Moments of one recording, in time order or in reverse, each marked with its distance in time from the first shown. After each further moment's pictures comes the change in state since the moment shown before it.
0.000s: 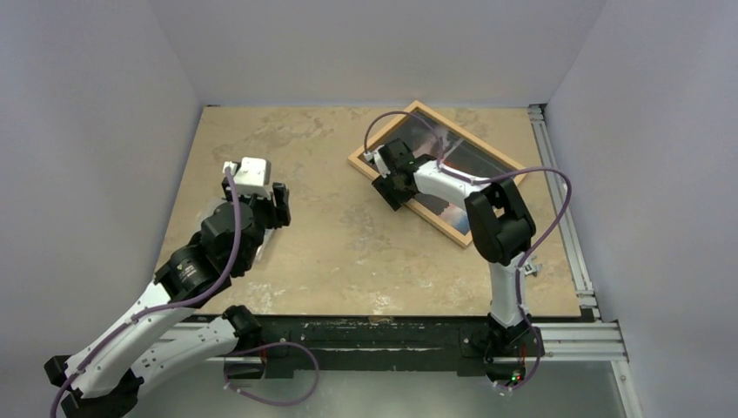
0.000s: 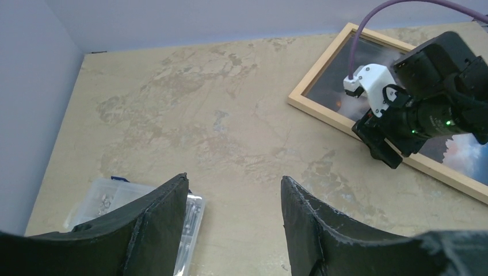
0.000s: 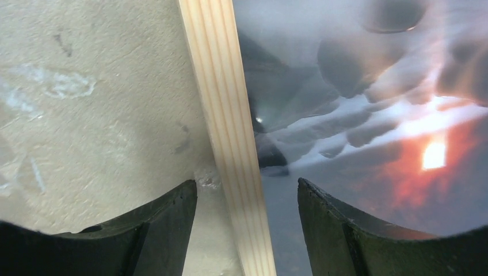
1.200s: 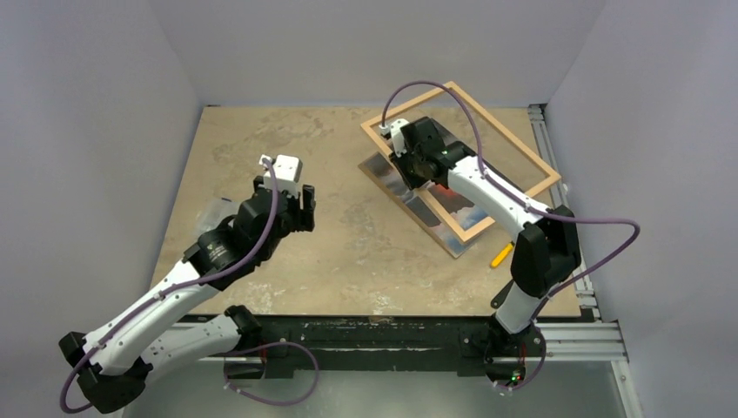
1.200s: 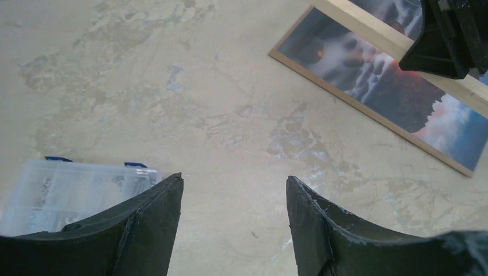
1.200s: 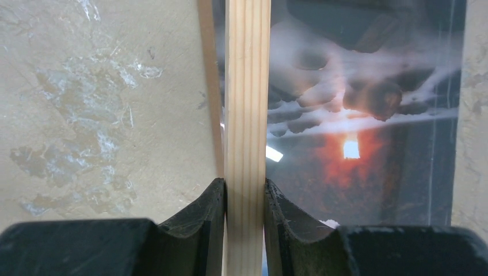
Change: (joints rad) left arm 0.008 0.141 0.005 -0.051 0.132 -0.100; right arm -0.056 -0.333 -0.021 -0.122 -0.179 0.046
